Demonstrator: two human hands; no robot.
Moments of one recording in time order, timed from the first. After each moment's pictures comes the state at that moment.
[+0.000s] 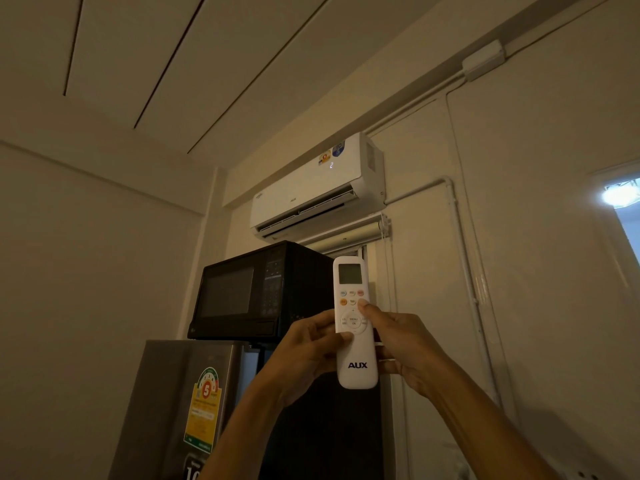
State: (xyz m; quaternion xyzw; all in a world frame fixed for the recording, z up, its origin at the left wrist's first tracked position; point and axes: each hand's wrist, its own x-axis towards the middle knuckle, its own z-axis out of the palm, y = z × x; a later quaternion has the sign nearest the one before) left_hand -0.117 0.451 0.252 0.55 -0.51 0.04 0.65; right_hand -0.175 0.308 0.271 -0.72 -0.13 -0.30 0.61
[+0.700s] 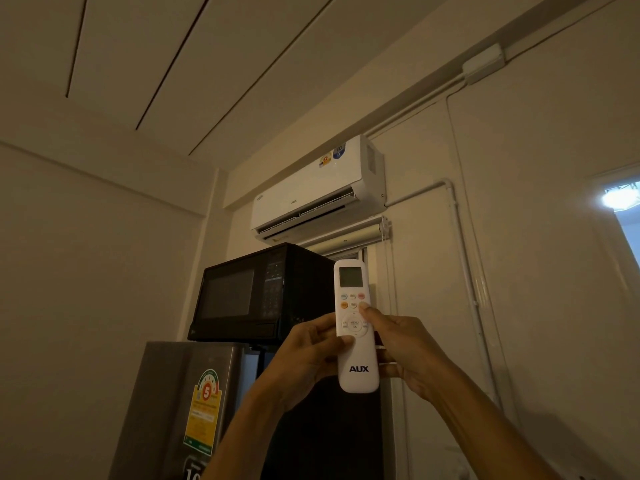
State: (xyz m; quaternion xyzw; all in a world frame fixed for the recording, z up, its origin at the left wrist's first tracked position) left_hand -0.120 0.451 0.250 0.55 -0.51 0.04 0.66; right_hand -0.177 0.306 0.270 -0.72 -0.13 -0.30 0.61
